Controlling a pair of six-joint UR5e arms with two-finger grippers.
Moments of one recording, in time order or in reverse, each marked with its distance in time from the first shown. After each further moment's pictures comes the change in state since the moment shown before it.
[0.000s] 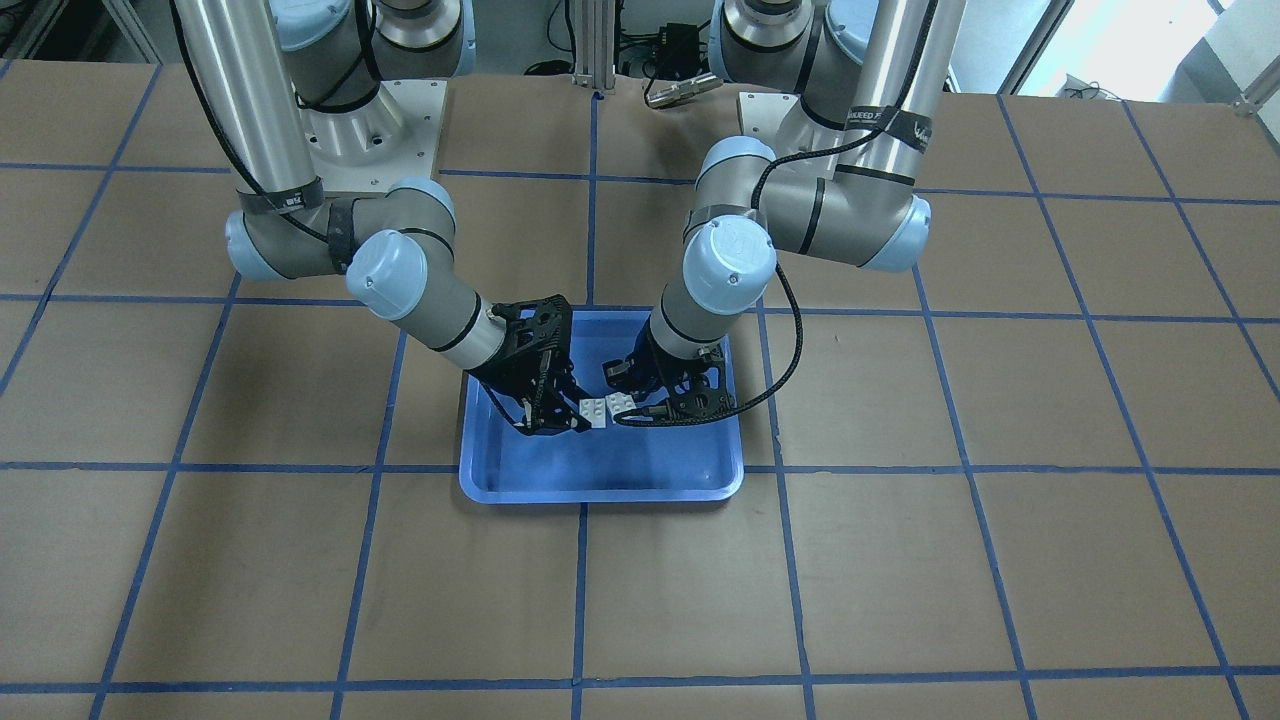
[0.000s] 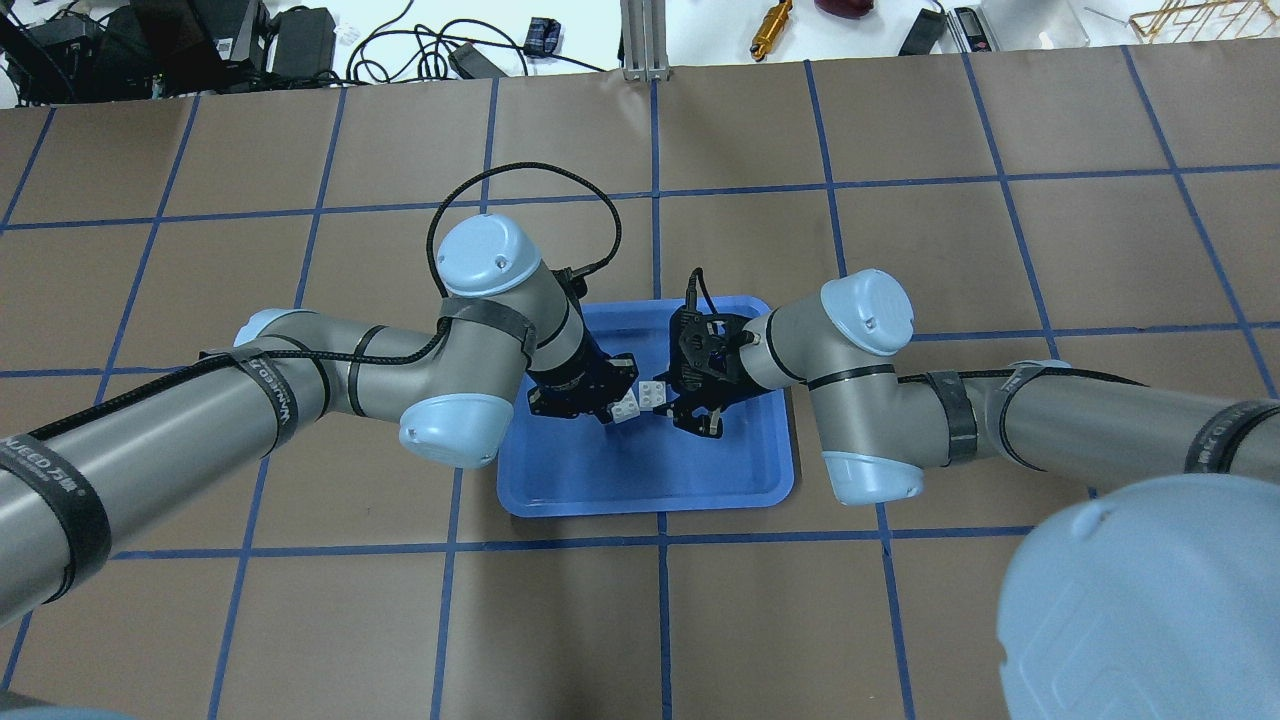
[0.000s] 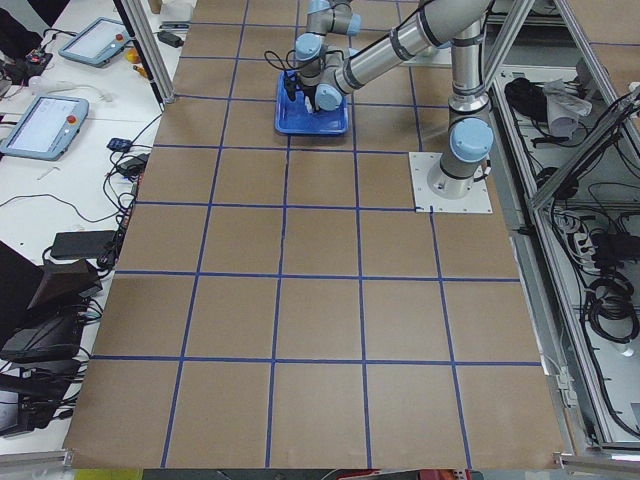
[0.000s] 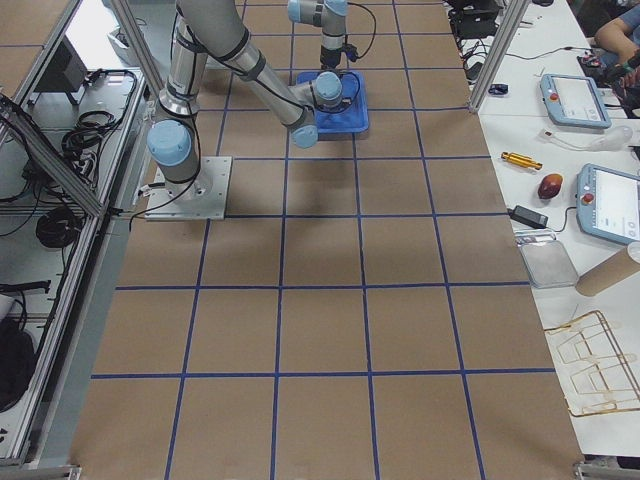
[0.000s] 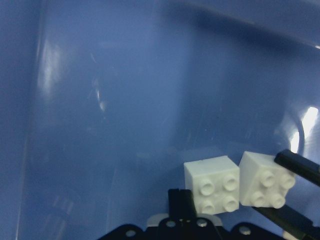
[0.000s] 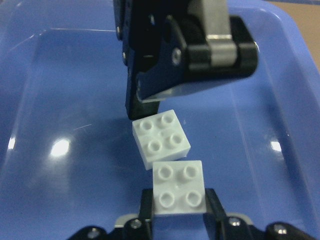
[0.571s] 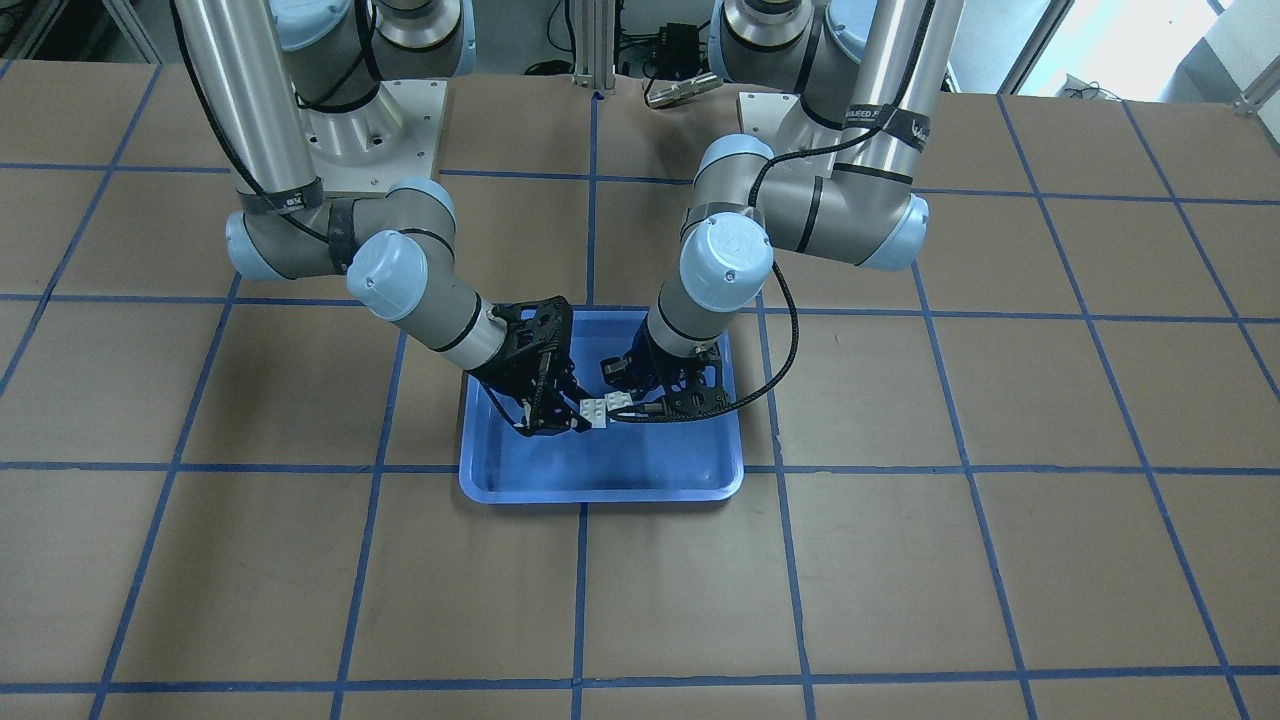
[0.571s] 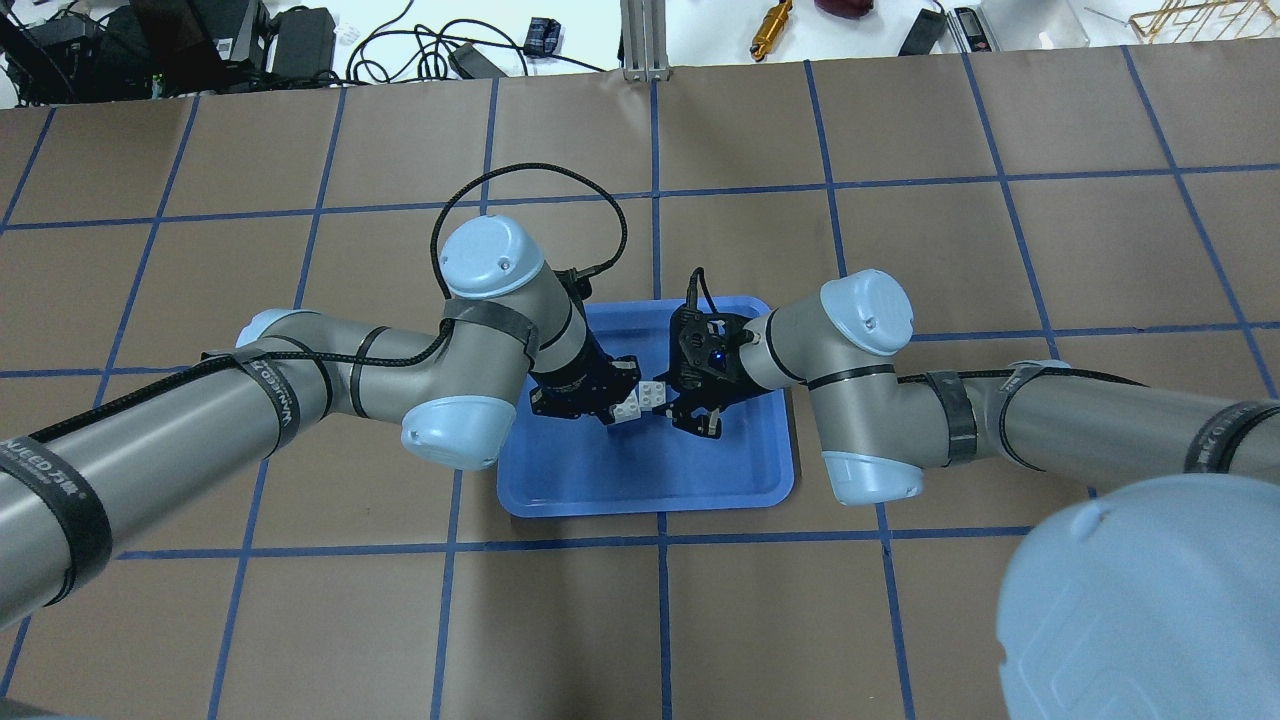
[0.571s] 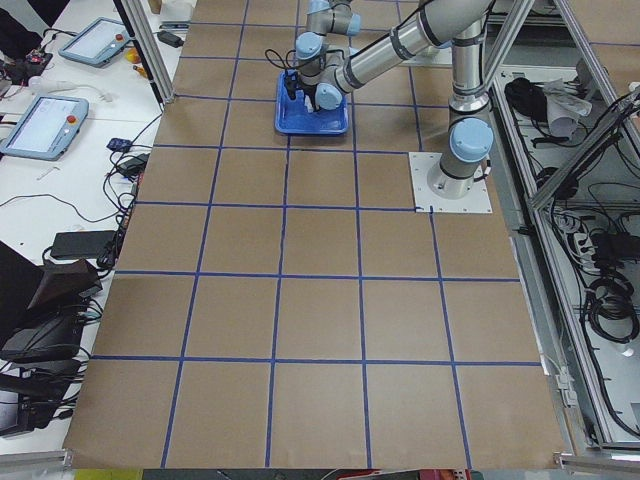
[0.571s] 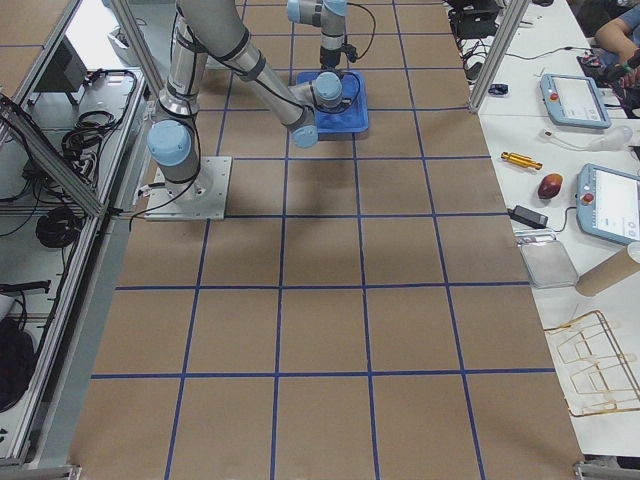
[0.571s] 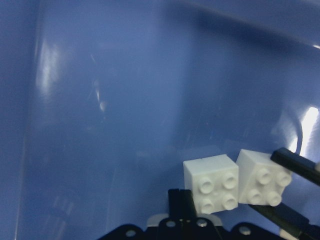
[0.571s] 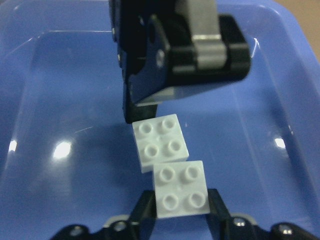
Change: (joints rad) left arm -0.009 0.003 0.000 0.002 0.000 0.045; right arm 0.001 0.003 0.002 0.004 0.002 0.021
